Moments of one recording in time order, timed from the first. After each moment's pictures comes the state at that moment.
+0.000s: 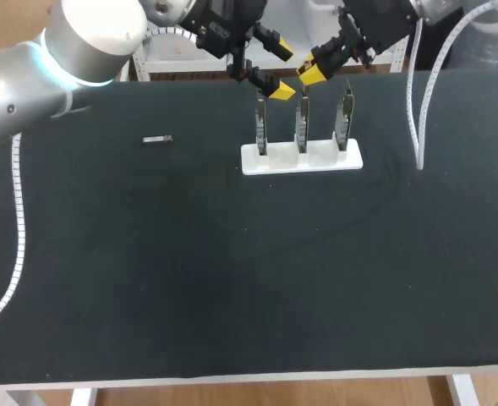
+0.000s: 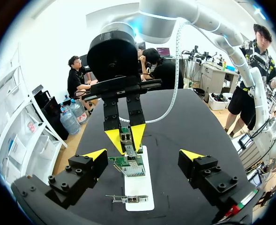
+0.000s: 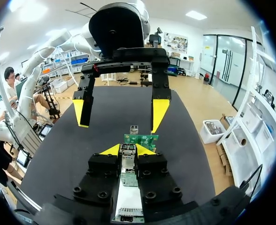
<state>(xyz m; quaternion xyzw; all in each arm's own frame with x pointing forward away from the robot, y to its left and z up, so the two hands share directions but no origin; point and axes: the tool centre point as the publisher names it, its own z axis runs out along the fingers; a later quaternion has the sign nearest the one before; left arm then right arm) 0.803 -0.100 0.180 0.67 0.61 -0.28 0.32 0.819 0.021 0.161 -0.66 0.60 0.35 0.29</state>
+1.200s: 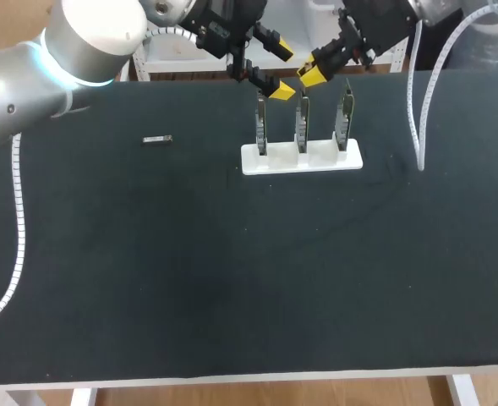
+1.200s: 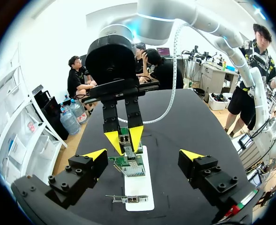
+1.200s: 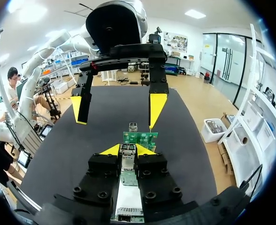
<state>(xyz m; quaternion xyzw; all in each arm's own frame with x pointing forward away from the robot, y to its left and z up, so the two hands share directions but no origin) 0.803 -0.100 0.180 0.67 0.61 -0.28 0.32 0.822 0.021 0.158 -0.66 0.59 0.36 0.29</state>
